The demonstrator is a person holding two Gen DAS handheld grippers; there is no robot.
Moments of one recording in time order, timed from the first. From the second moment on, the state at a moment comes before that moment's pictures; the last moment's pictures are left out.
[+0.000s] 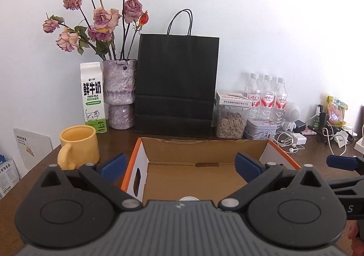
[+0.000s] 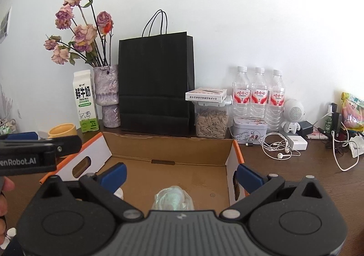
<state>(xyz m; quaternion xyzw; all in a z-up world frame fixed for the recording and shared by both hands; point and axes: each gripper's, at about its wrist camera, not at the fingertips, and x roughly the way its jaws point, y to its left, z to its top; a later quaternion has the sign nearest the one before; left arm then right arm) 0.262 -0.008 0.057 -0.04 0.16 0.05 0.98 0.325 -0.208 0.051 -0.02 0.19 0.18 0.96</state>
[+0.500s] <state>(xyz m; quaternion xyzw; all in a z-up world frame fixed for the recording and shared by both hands) 0.168 0.011 0.048 -0.03 0.17 0.06 0.98 0.222 -0.241 0.042 -0.03 0.18 0.18 0.97</state>
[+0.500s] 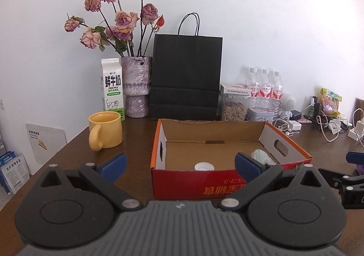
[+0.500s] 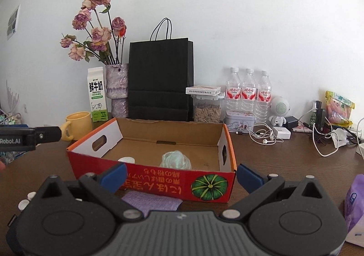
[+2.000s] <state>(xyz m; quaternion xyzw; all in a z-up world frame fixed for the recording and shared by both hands) 0.097 0.035 -0.025 -0.04 0.29 0.07 0.95 0.171 -0.275 -0.039 -0.02 0.30 0.16 0.94</state>
